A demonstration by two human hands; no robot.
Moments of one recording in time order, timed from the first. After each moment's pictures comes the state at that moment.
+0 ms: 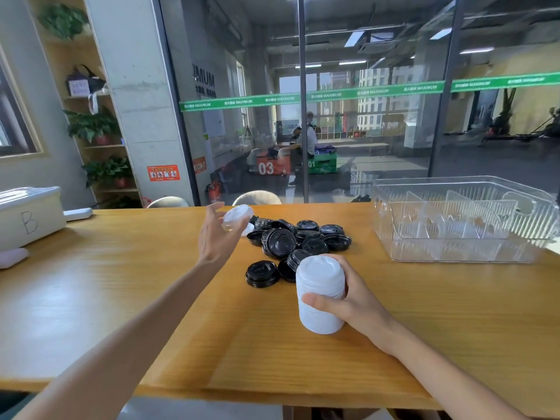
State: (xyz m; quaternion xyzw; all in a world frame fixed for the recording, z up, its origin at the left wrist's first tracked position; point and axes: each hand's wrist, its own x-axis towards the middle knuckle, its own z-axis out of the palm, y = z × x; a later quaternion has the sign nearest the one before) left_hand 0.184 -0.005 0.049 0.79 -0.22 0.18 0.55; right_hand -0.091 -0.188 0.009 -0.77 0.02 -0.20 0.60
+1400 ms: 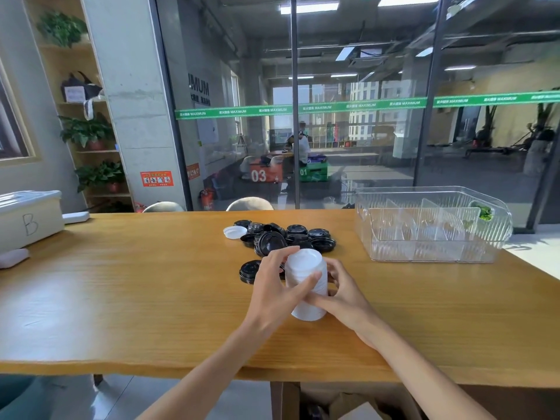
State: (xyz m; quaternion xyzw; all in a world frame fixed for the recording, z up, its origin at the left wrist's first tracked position) left_hand -0.017 -0.033 0.016 0.73 -0.38 0.10 0.55; right_hand -0.114 -0.184 0.005 -0.77 0.07 -0.23 0.60
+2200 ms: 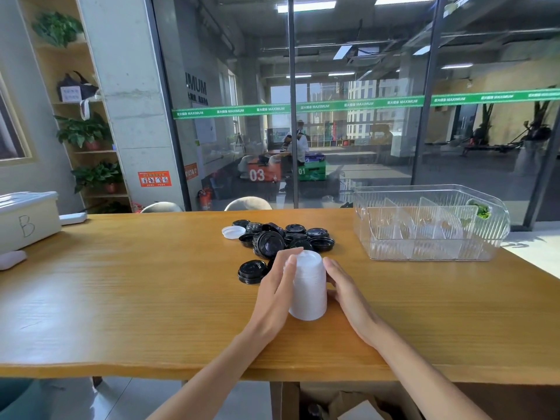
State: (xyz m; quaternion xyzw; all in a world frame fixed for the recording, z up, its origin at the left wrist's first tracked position) left_hand -0.021 -0.035 0.012 0.69 -0.38 -0.01 0.61; right_hand -0.112 -0.184 0.010 -0.73 0.08 -0.20 0.65
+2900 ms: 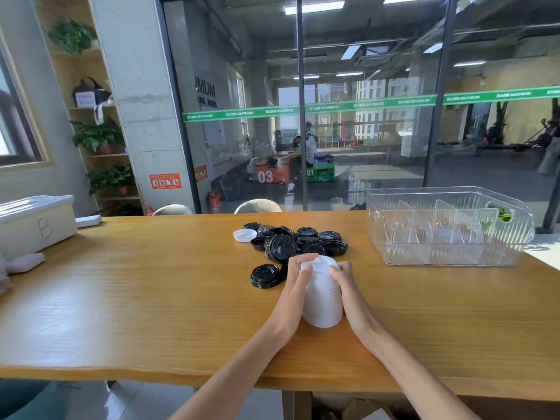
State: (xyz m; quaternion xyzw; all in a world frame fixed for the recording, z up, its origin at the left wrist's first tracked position) left_hand -0.015 -0.040 0.010 0.66 -0.36 -0.13 0.64; right_hand -0.093 -0.167 0.009 -0.70 0.07 -0.25 0.66
